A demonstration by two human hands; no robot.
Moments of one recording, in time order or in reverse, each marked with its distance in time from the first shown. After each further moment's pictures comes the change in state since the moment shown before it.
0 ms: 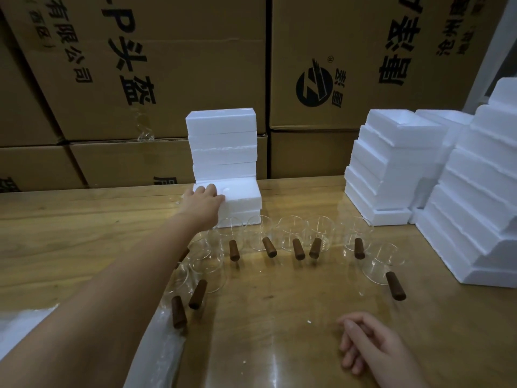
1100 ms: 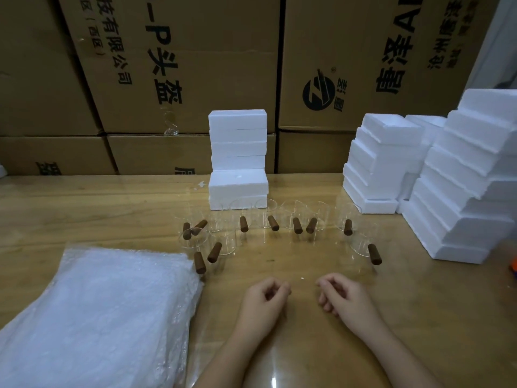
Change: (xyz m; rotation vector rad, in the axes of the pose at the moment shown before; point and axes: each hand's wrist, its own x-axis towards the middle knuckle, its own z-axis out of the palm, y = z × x) left_hand -0.243 0.166 -0.006 -1.578 -0.007 -0.244; right_hand -0.004 0.012 0.006 -0.290 -0.056 -0.141
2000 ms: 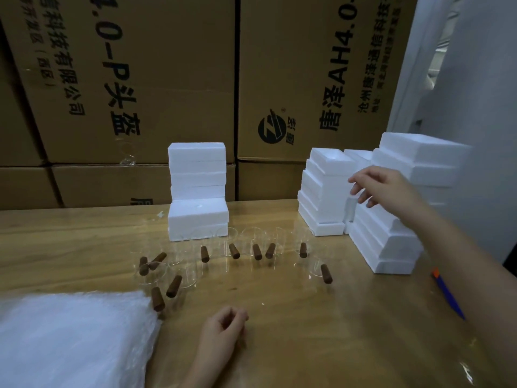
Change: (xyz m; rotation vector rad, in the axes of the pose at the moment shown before) left_hand 0.007 -0.010 -0.002 -0.068 0.045 0.034; right_hand 0.057 -0.166 -0.191 -0.234 0.317 -0.212
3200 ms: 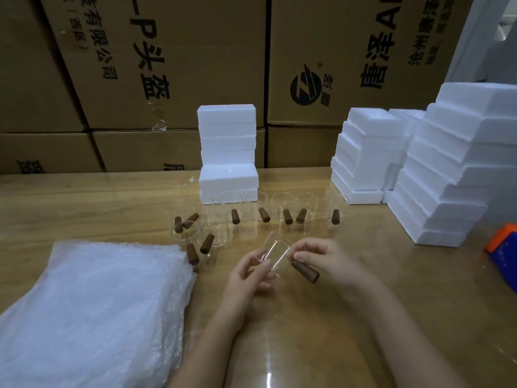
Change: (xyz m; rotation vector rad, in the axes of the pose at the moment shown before) left_hand 0.000 0.003 -0.014 -0.443 -0.077 -0.056; right_hand -0.115 0.045 0.172 0.377 -0.591 0.110
